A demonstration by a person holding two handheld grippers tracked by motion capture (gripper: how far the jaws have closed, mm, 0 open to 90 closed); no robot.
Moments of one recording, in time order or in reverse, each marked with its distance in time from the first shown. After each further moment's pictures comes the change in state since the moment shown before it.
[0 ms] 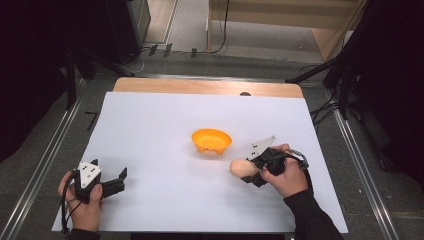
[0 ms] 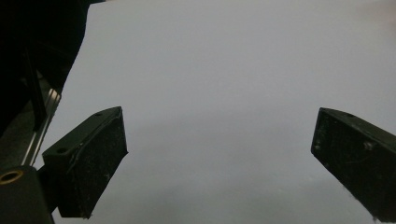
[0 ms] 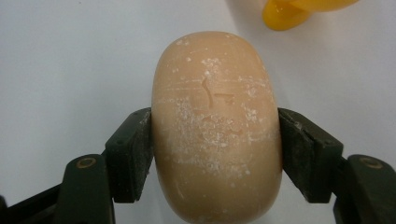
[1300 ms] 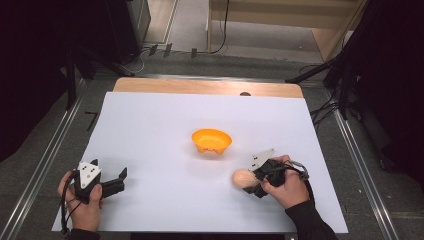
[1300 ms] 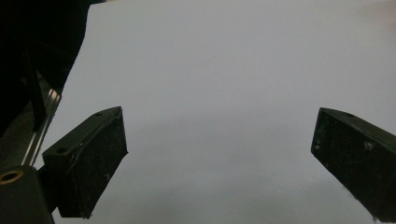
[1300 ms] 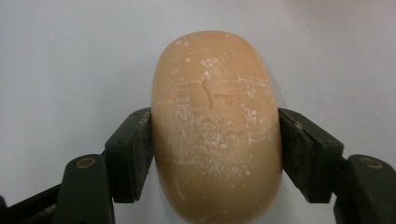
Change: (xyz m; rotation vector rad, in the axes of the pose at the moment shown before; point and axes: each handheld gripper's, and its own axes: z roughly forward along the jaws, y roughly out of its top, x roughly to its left) left arm 0.000 0.000 0.000 -0.001 0.002 0.000; right arm 0.017 -0.023 0.015 0.045 -0.003 0.012
